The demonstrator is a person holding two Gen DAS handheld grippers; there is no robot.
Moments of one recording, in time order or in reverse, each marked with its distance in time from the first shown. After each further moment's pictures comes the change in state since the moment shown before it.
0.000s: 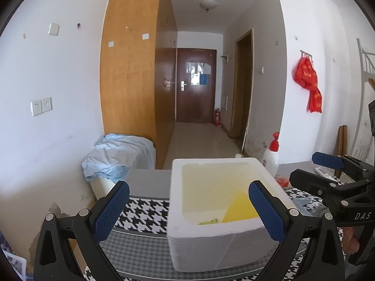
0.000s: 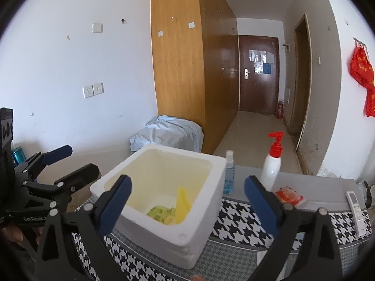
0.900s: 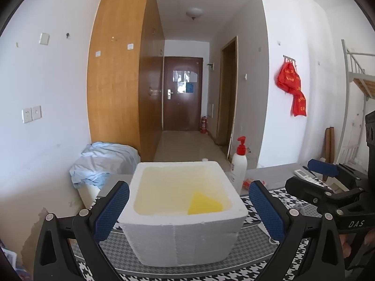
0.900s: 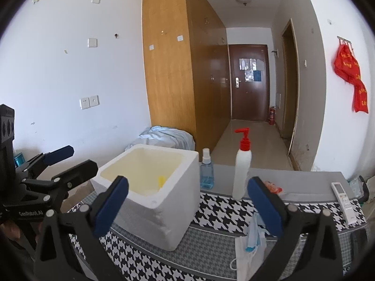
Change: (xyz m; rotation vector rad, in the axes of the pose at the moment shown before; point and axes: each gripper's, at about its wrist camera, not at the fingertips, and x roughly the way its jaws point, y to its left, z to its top) left arm -0.025 -0.050 -0.005 0.017 -0.049 -0.075; right arm -0.055 -0.037 -0.030 0.033 -0.076 -0.036
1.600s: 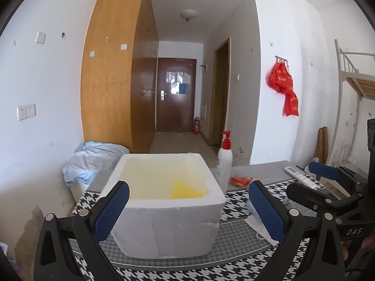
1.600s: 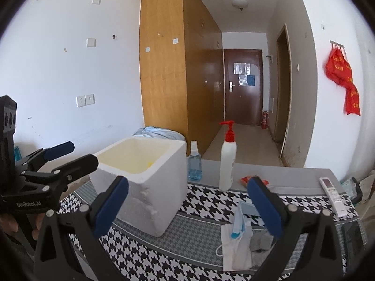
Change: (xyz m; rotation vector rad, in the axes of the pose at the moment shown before) left arm -0.007 -0.021 -0.019 -0.003 -0.018 -0.045; right arm -0.027 -0.009 -0.028 -0.020 -0.029 -0.040
